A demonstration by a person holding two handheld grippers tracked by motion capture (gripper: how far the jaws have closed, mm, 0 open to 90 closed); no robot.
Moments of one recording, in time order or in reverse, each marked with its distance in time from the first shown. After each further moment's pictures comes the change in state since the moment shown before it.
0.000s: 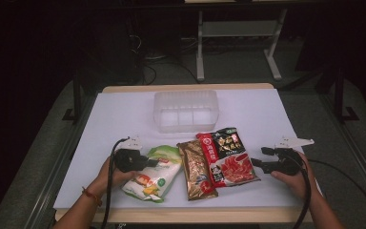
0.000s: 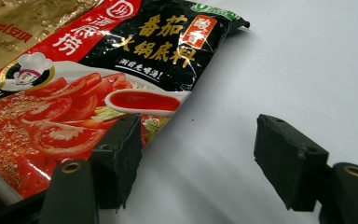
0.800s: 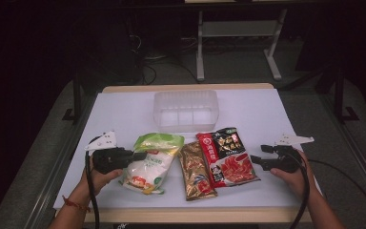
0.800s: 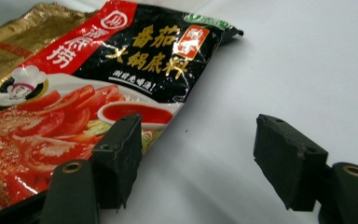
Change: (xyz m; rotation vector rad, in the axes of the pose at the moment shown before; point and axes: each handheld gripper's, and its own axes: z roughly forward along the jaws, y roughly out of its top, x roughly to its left) left arm -0.027 0.017 -0.065 -0.250 0.028 0.023; right arm -0.004 0.004 0.003 -0.024 -0.004 0.021
